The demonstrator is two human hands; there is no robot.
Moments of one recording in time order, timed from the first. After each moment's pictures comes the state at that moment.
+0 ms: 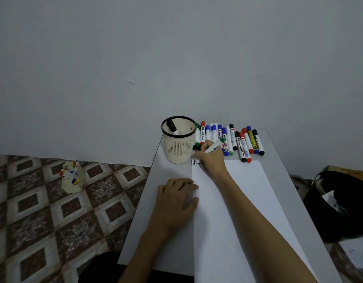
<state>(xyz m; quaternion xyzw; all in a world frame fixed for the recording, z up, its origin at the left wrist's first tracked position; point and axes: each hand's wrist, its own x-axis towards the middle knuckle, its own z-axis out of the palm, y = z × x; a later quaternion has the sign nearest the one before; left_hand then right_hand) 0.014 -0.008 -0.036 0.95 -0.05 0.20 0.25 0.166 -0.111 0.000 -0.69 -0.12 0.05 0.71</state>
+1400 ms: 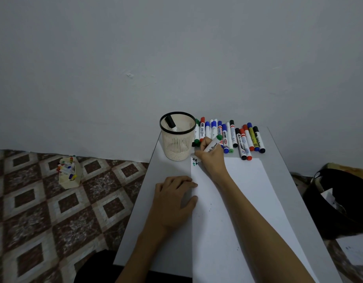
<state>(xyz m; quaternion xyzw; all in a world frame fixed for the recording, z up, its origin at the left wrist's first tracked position) 0.014 -0.007 -0.036 0.94 -0.04 0.20 0.26 0.166 -0.113 -0.007 -0.75 -0.17 -0.03 0.64</state>
